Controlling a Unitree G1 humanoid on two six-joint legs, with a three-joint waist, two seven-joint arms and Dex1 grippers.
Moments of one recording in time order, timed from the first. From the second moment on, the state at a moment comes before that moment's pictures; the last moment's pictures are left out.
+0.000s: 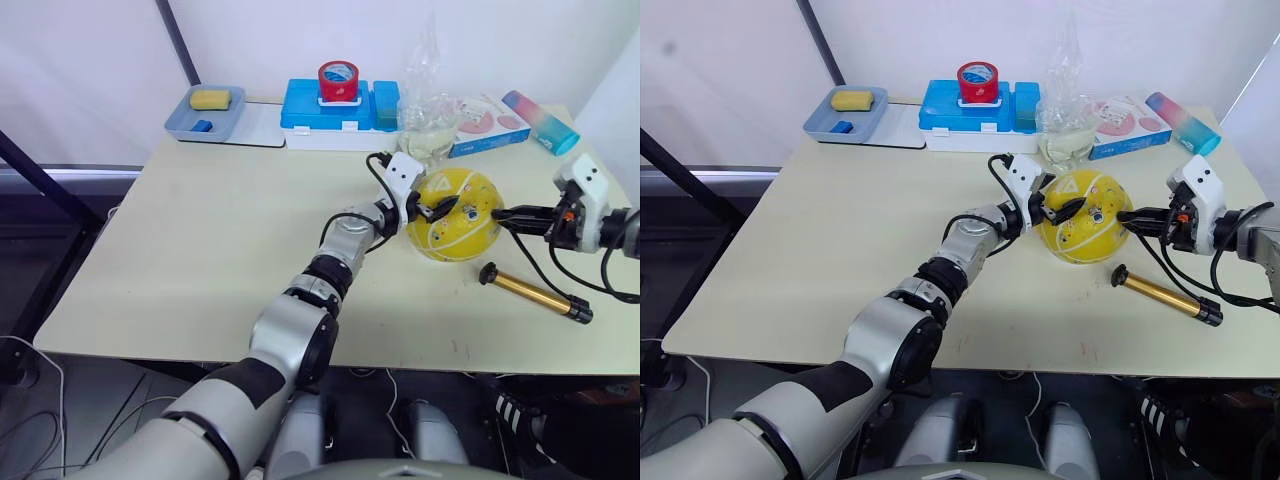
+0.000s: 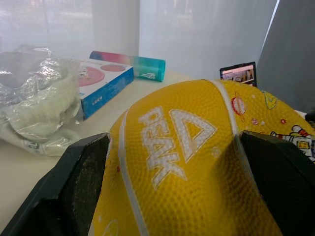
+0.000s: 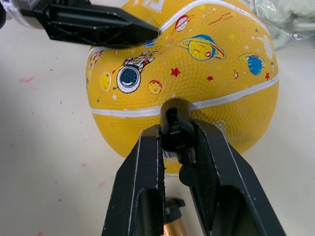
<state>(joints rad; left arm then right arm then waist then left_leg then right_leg) -1.14 -0.16 0.00 1.18 -0.06 -0.21 -0.59 -0.53 -0.95 -0.07 0.11 0.42 0.68 1.05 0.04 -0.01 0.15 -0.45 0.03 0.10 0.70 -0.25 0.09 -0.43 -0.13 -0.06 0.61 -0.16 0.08</state>
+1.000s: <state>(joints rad) -1.16 -0.16 -0.11 1.20 0.06 -0.21 -0.49 -0.74 -0.98 0.11 0.16 0.28 0.76 1.13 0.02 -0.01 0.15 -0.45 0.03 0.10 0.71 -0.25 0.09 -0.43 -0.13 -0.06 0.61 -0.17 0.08</state>
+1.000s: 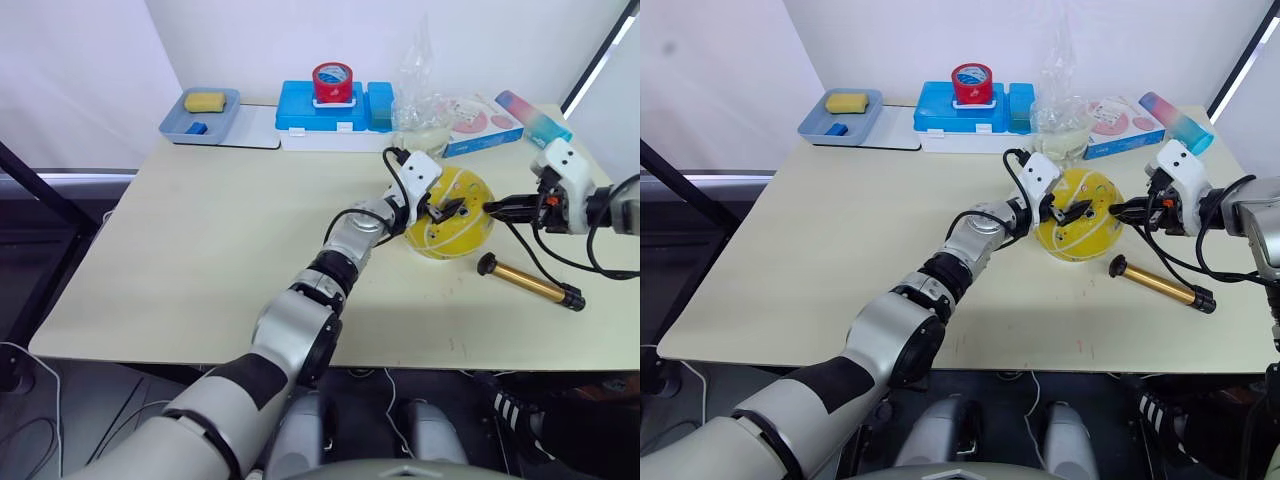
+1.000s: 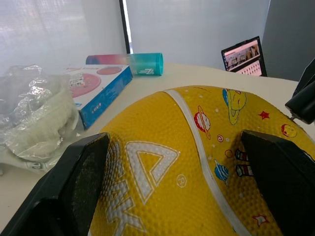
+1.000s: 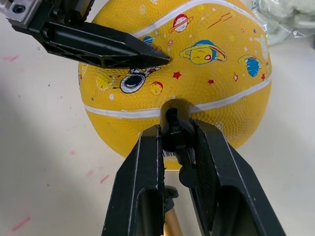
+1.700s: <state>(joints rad) -1.16 -0.16 -0.18 1.19 0.08 -0.22 -0.46 -0.85 -1.05 0.23 0.17 0.22 0.82 1.25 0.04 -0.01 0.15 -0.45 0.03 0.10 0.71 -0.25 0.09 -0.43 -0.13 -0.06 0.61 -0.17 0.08</state>
